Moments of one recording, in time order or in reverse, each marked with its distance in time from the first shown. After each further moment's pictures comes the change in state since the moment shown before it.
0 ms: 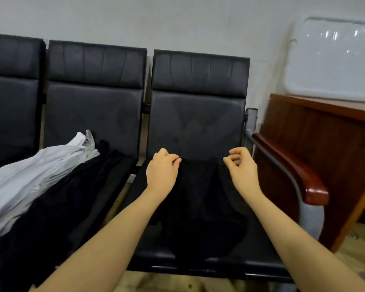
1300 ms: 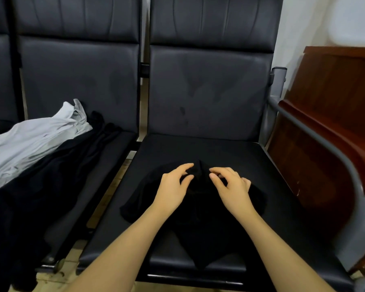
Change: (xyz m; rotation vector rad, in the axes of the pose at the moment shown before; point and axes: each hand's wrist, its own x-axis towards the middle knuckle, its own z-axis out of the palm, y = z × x) left_hand -0.049 -0.057 0.094 -0.458 -0.341 -0.145; right_hand -0.046 0.095 0.080 -0.331 -0.352 0.052
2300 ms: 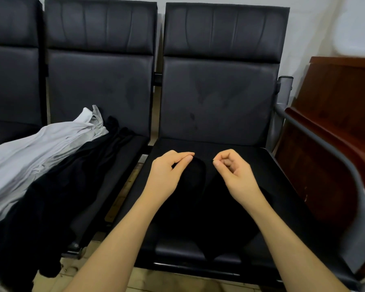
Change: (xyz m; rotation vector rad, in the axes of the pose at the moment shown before) left_hand -0.016 0.042 -0.066 -0.145 0.198 0.116; right_hand -0.006 -0.056 -0.028 0.537 -0.024 -0.200
